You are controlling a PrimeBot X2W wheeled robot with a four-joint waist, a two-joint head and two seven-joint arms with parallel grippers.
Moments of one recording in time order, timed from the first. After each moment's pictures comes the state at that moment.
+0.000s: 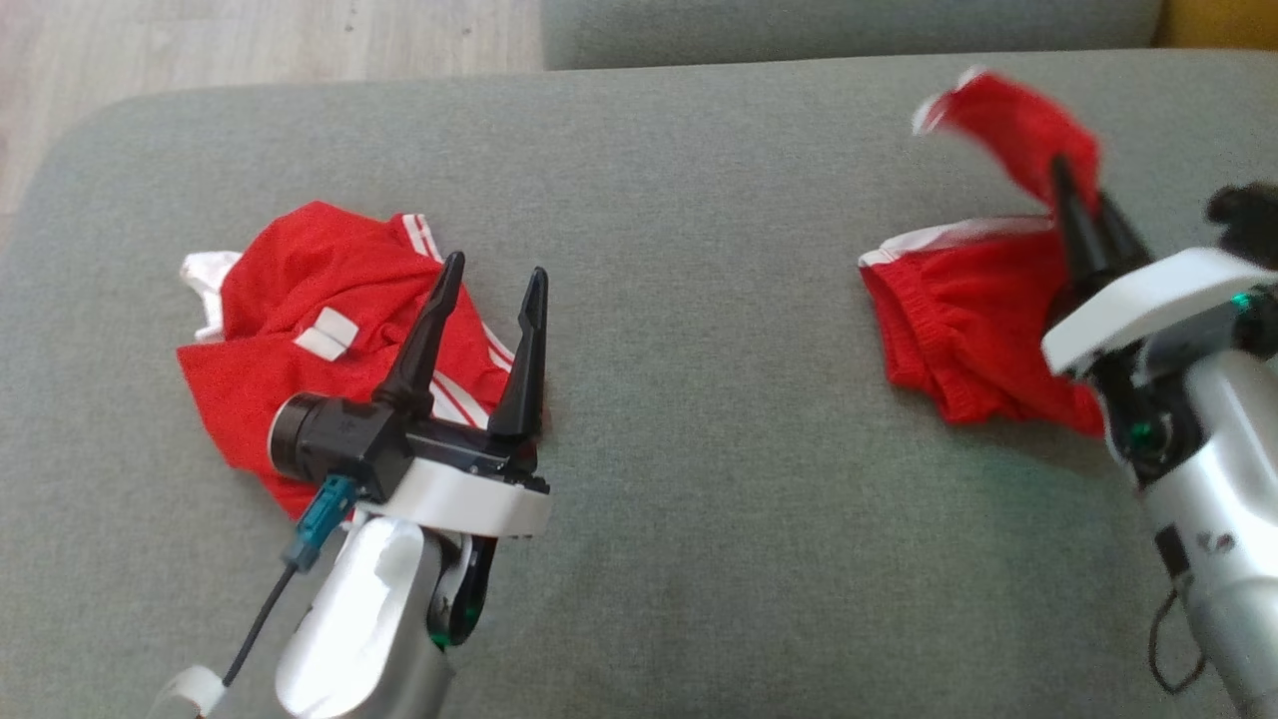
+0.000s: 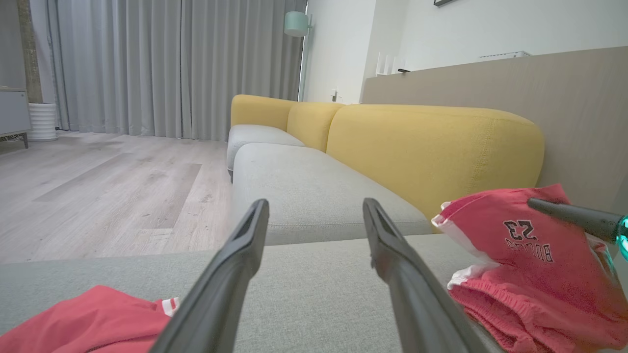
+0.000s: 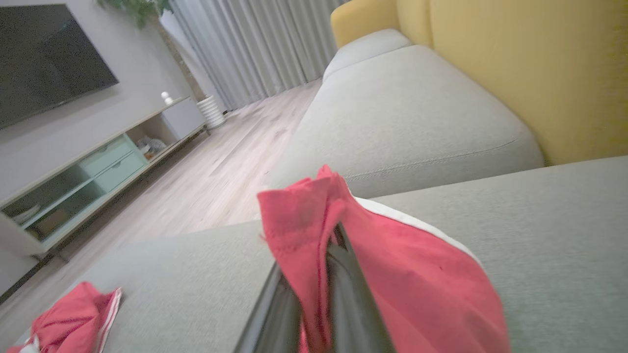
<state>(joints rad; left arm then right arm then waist) -0.34 0.05 -0.36 0.27 -0.28 -0.06 -0.26 -0.58 -0.34 0.31 0.58 0.75 0.13 -0.04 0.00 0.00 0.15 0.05</state>
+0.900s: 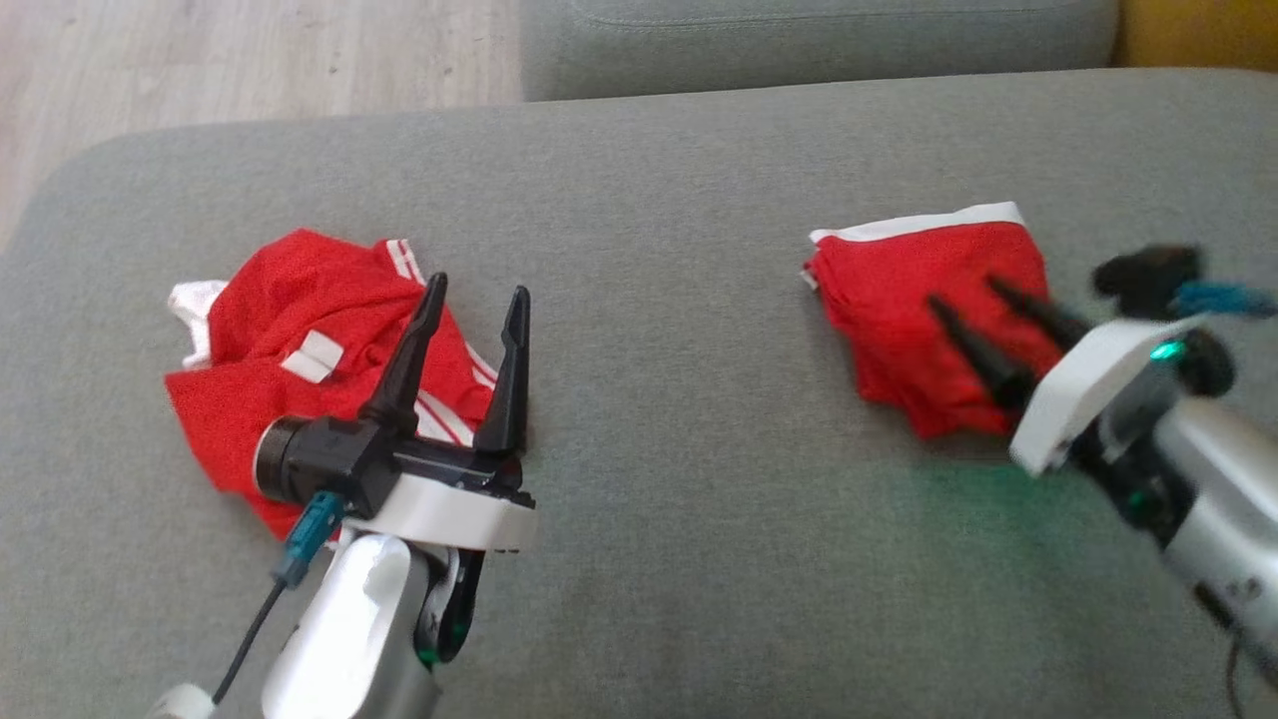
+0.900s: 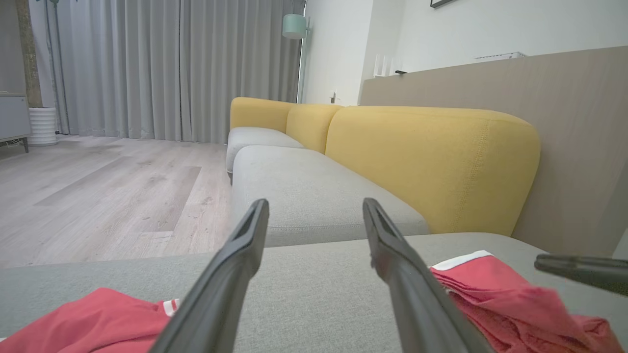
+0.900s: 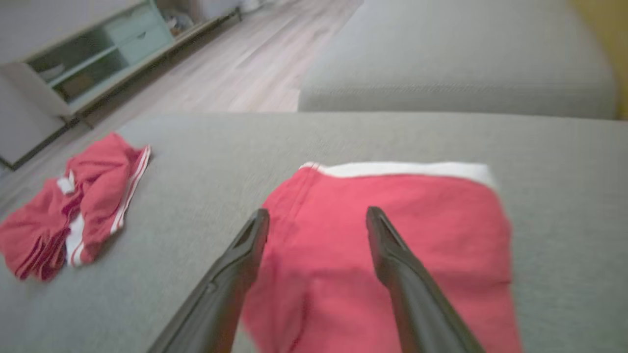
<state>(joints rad) -0.31 0.08 -0.36 0.26 -0.30 -0.04 -0.25 -0.60 -0.55 0.87 0.52 0.95 0.13 0.03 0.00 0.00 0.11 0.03</state>
